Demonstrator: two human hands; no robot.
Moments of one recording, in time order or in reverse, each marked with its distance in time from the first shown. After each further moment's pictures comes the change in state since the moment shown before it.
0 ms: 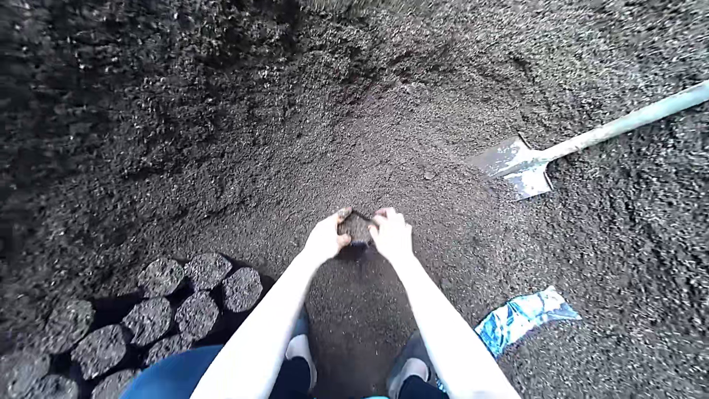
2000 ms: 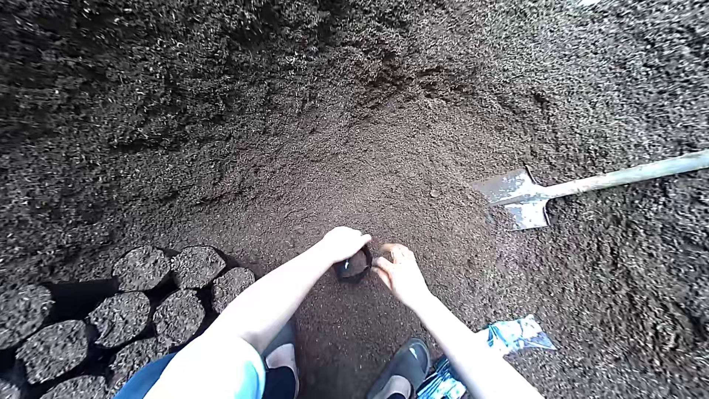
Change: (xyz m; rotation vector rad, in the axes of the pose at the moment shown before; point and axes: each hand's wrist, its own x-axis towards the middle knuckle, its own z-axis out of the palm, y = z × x) left_hand 0.071 -0.040 0.025 0.457 -0.300 0.252; right_hand -0.027 0.050 0.024 -0.206 -0.008 -0.554
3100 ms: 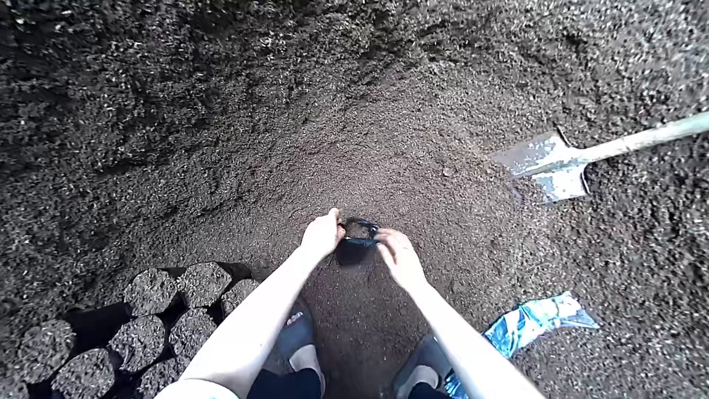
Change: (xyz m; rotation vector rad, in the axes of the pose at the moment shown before) left_hand -0.027 -0.027 -0.024 -0.182 0.203 -0.376; right_hand 0.024 0.000 0.046 0.459 0.121 0.355
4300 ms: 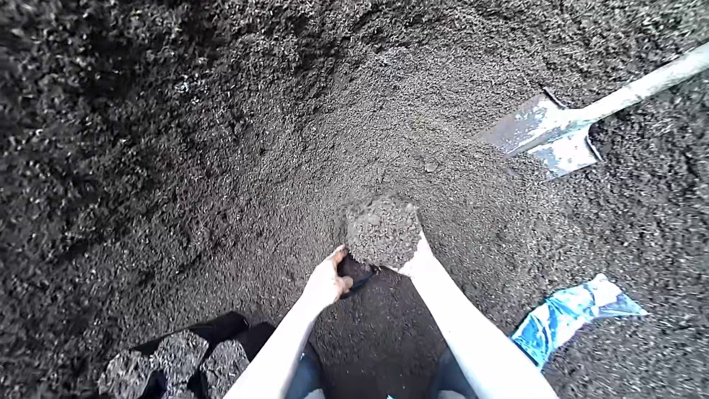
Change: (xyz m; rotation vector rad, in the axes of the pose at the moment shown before) left_hand 0.004 0.037 0.033 -0.334 -0.285 -0.023; right_hand 0.054 0.022 -0.045 2.029 -0.096 0.537
